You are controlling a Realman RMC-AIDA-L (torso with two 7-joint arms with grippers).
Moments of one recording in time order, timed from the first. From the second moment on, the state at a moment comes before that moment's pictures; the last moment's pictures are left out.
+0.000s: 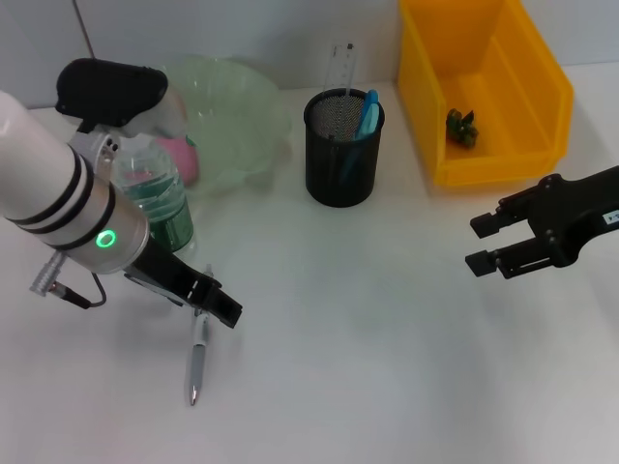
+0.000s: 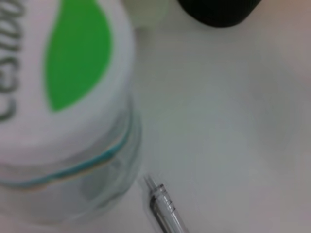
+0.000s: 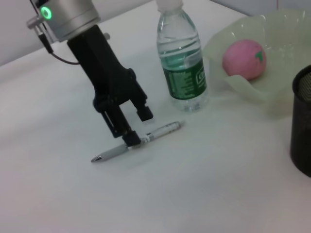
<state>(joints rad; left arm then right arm) -0.74 -2.08 1.50 1.11 2.55 1.46 -2.88 0.64 1.94 -0.73 -0.90 -2.31 -1.77 1.69</state>
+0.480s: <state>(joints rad) -0.74 -2.08 1.57 1.11 2.56 1.44 -2.88 0.65 1.95 -0.73 -0.90 -2.34 -1.77 1.70</state>
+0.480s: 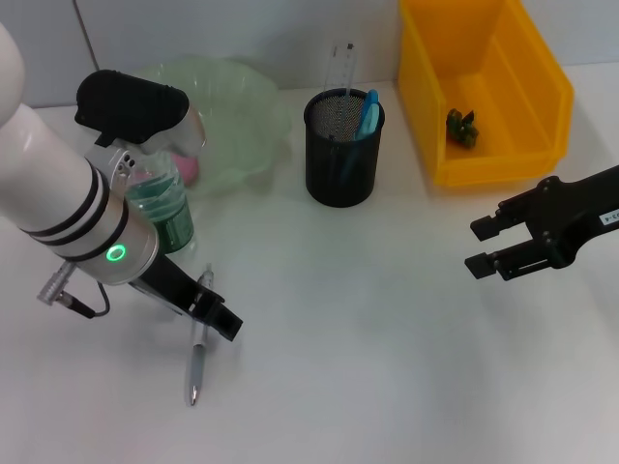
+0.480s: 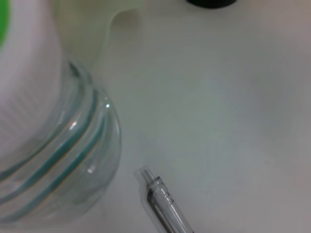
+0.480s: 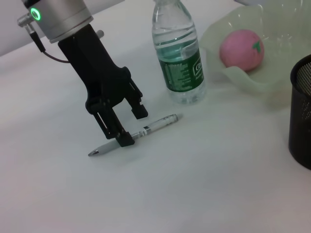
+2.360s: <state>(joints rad) -0.80 -2.08 1.59 1.06 2.56 1.50 -2.88 0.65 1.96 -0.73 -0.93 -2.32 -1.82 1.70</state>
